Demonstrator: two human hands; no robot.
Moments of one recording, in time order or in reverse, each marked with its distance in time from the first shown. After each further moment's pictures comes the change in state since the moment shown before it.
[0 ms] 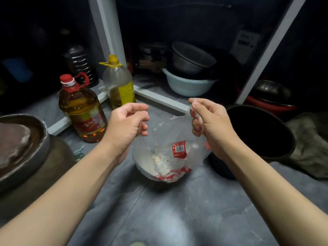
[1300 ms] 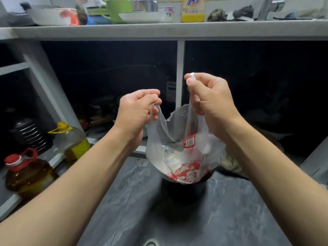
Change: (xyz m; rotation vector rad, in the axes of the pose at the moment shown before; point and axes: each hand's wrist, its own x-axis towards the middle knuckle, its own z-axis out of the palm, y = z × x) left_hand -0.033 0.197 0.201 -0.107 -0.310 0.230; right_hand -0.033 -0.231 -0.147 -0.058 0.259 -0.389
